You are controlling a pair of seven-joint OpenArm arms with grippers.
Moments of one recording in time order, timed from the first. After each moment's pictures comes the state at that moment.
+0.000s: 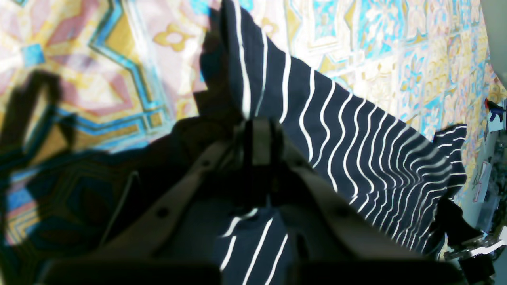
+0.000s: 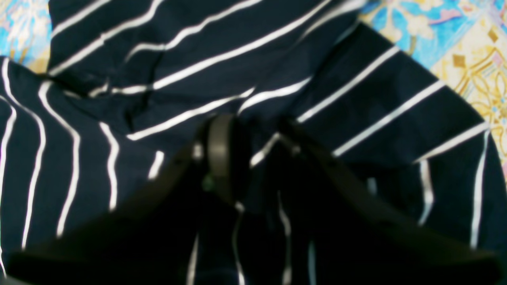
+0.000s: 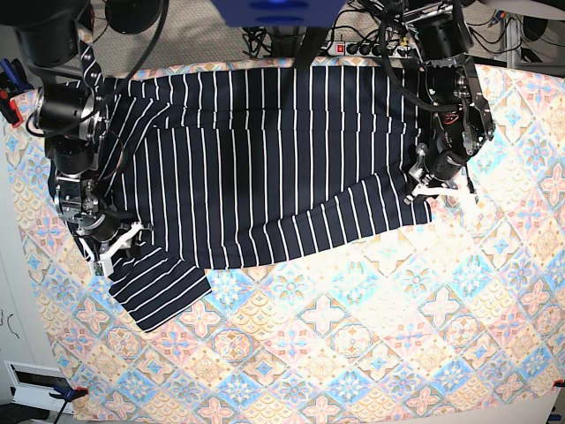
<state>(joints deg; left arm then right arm) 4.1 -3.1 -25.6 78.3 -40.0 -4.4 43.2 31.3 19.6 9.9 13.8 -6.5 31.2 2.9</state>
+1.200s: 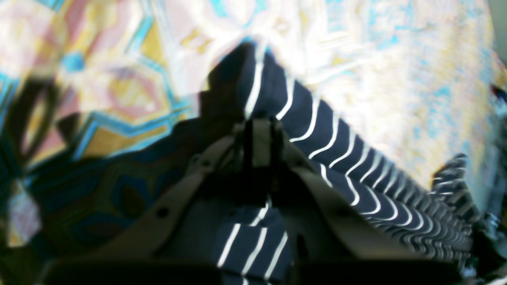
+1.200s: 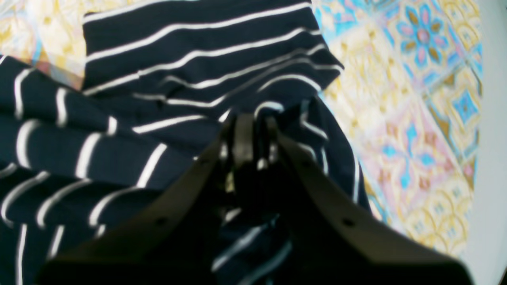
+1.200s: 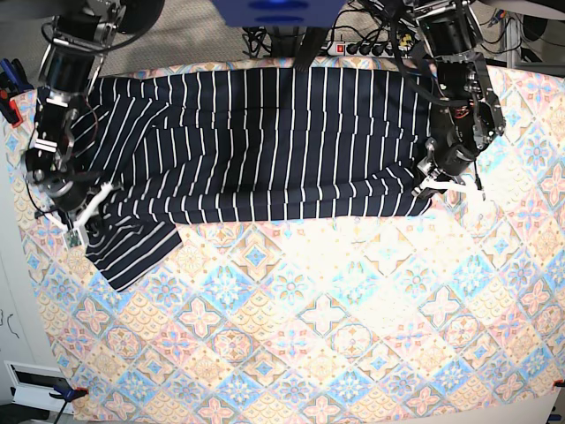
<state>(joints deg) 6.5 -6.9 -26.0 78.5 -44.2 -7.1 43.9 1.3 18.7 23.8 71.4 -6.3 36.6 -21.4</state>
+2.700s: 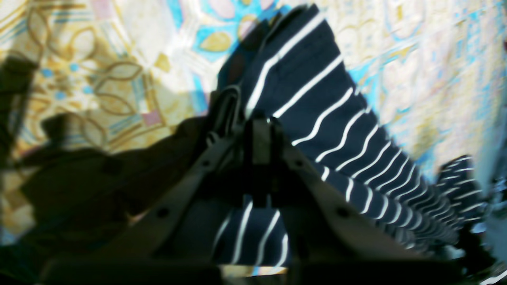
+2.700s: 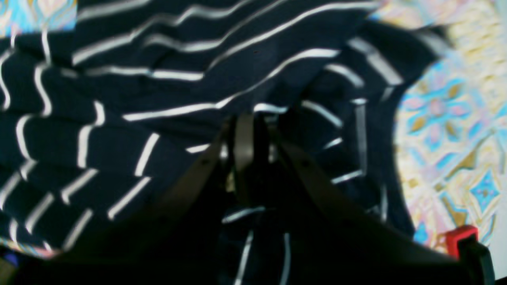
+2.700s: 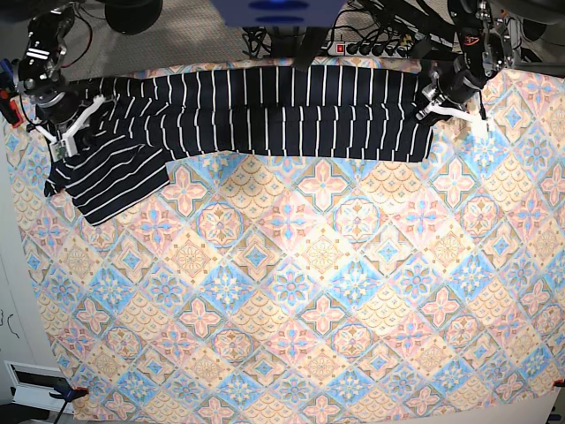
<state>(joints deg) 27.8 -9.5 -24.5 88.2 -50.8 -7.5 43.8 -24.3 18.7 29.6 84.2 3.8 36.4 -21.7</state>
